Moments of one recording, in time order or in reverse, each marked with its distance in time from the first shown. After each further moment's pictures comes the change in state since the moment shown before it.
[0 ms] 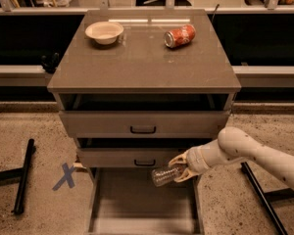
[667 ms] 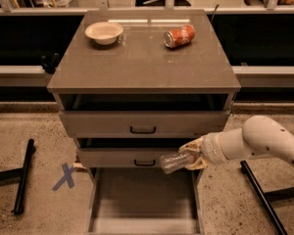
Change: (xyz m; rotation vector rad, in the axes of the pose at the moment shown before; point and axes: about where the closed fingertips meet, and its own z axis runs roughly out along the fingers) arm -0.059 -0.032 -0.111 0.143 0.130 -0.119
